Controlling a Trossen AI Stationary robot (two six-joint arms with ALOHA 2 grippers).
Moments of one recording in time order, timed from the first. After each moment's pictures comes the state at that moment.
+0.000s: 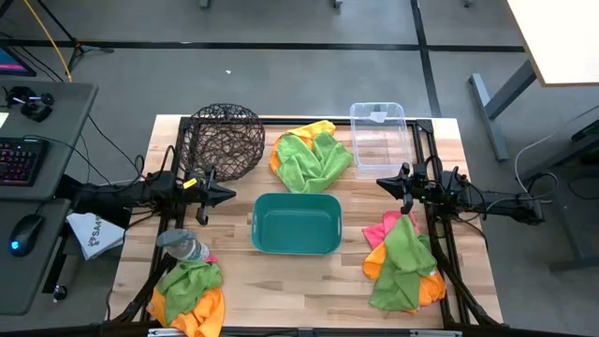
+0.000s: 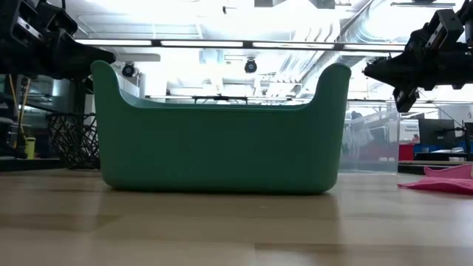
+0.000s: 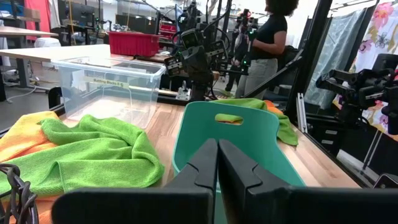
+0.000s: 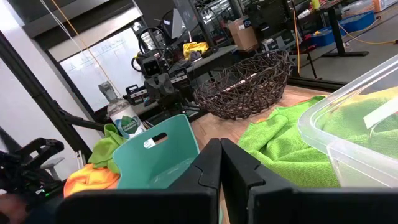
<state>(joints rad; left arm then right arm) 0.01 0.00 0.01 0.01 -0.01 -0.13 -0.09 0.01 0.01 0.03 0.10 0.44</state>
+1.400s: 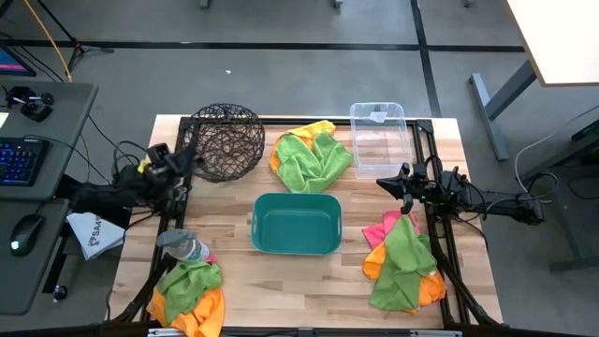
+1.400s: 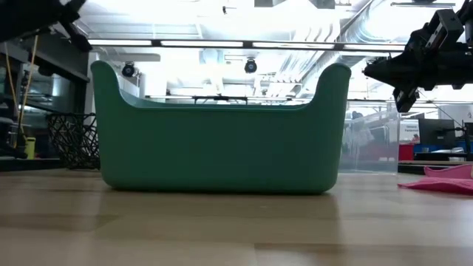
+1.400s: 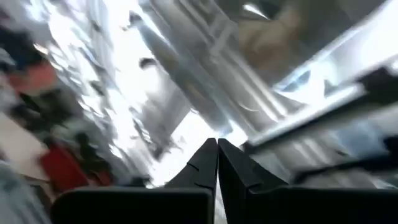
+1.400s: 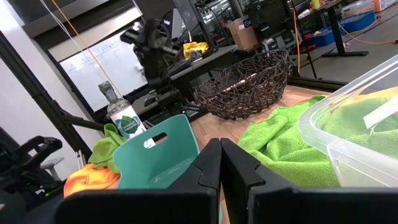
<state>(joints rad) 0.01 0.06 0.05 0.77 -0.41 -0.80 -0.09 0.01 0.01 0.03 0.10 0.44</state>
